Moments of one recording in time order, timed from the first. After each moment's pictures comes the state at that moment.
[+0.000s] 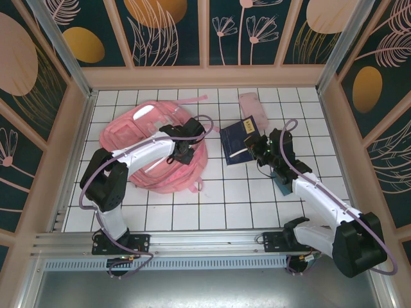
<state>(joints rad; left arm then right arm) -0.69 1.81 1.35 -0.86 -0.28 -0.22 0.39 1.08 0.62 -0.02 -0.18 1.27</state>
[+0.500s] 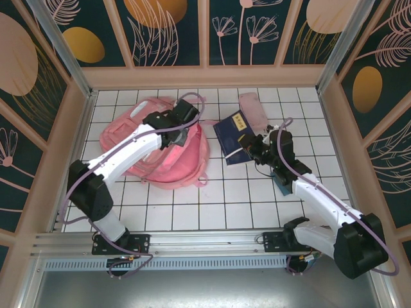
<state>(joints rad) -0.68 1.66 1.53 -0.96 -0.49 -0.23 0.43 1.07 0.62 0.09 -0.32 1.17</state>
